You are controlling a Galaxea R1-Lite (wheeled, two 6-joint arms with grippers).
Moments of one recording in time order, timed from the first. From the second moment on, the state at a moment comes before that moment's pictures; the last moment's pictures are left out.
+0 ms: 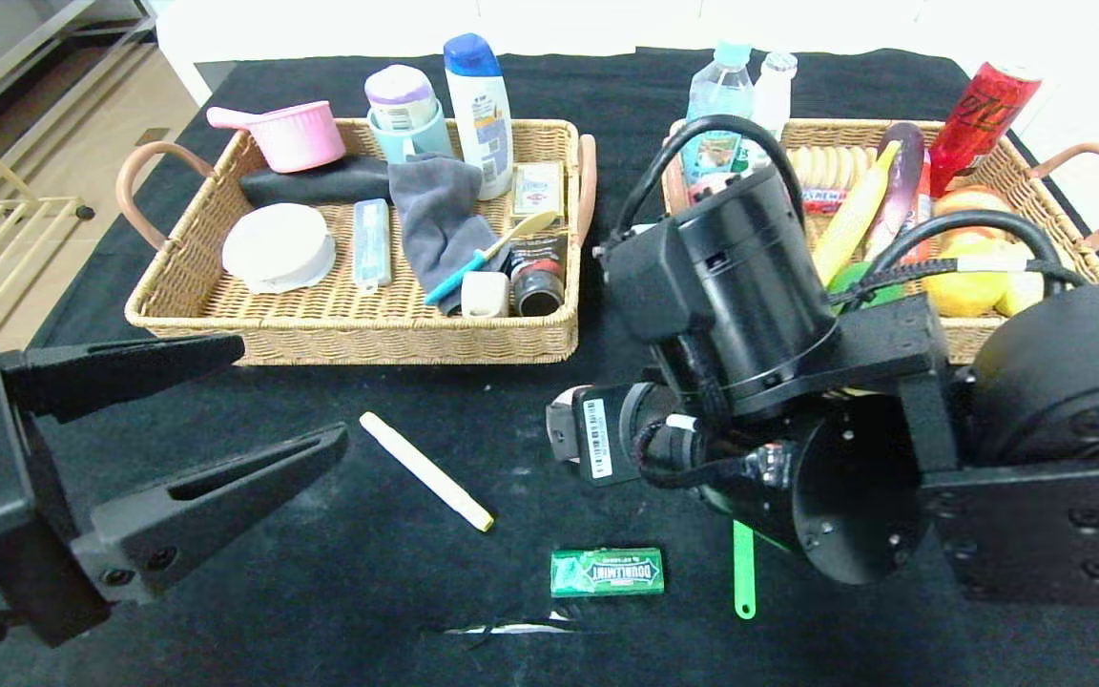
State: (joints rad) left arm -0.53 1.02 -0.74 -0.22 -0.13 0.10; right arm 0.98 1.86 -1.53 0.22 -0.55 0.40
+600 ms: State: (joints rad) left arm -0.53 1.01 -0.74 -0.21 -0.13 0.11; right arm 0.99 1.98 -1.53 0.06 -0.67 0.32
